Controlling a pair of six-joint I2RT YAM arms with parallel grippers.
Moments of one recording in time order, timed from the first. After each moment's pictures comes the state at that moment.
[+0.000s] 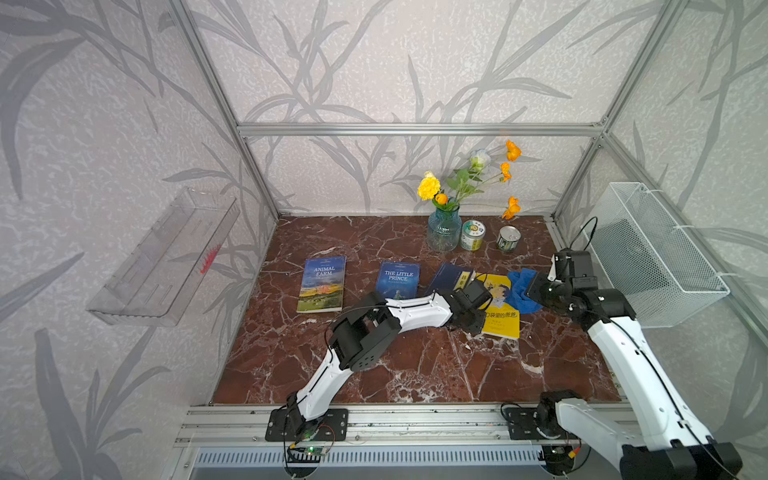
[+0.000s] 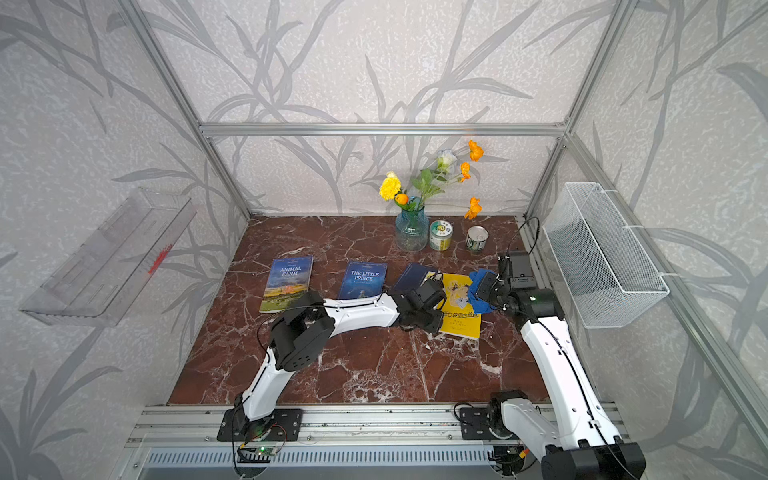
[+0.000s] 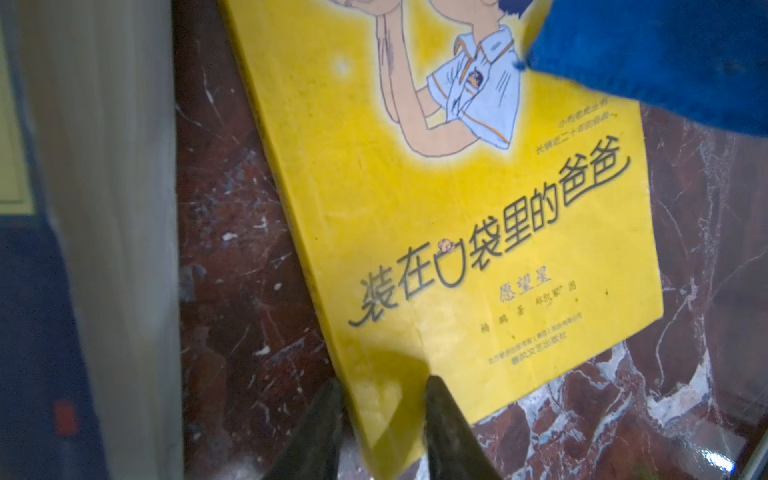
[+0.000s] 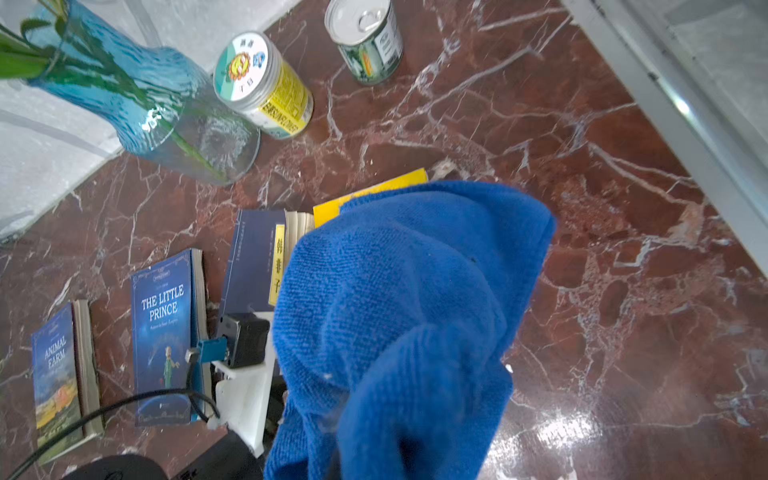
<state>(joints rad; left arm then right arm) -1.02 2.21 1.60 -0.39 0.04 -0.55 0.08 1.03 1.01 -0.87 0.00 0.59</state>
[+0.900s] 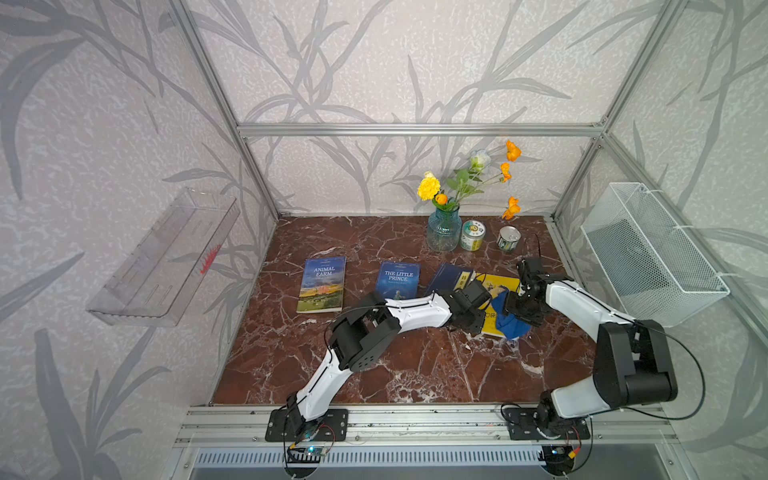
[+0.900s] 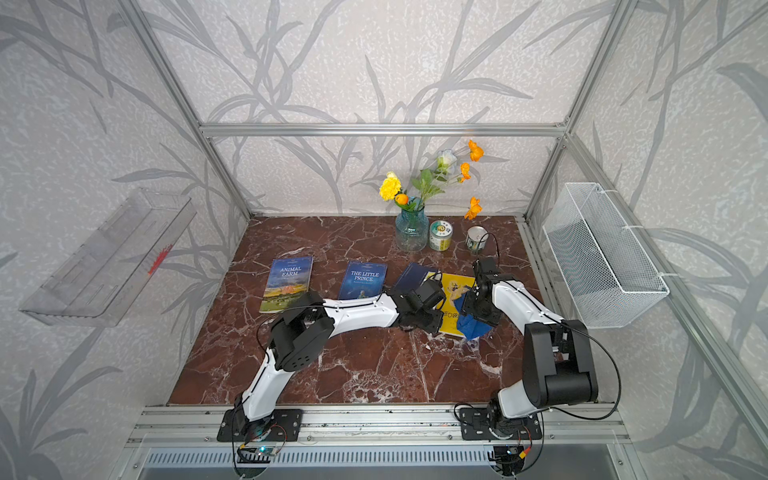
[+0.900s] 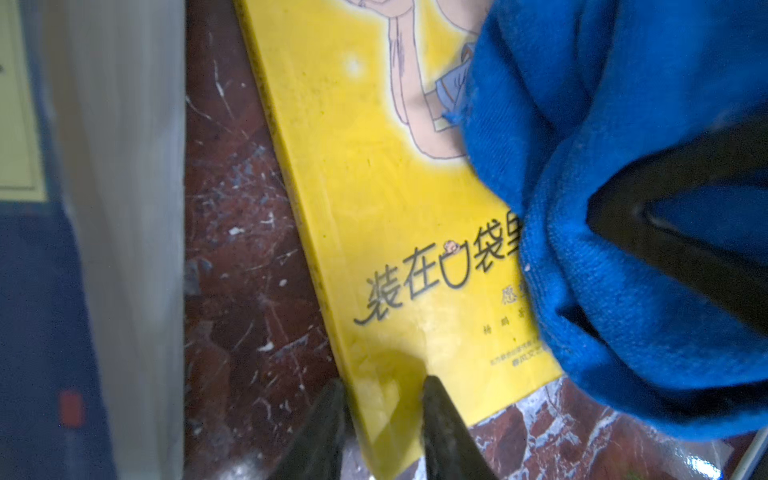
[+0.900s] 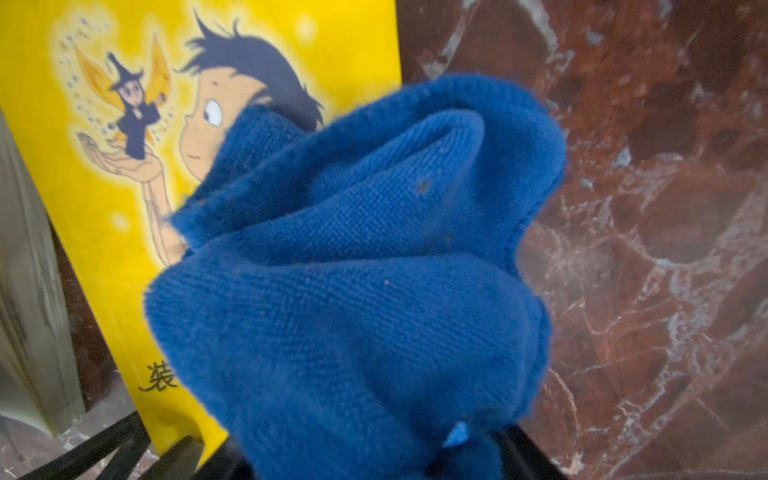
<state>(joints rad) -1.01 2.20 1.59 -0.38 0.04 -0.58 0.08 1.51 0.91 -0.76 0.01 0.48</state>
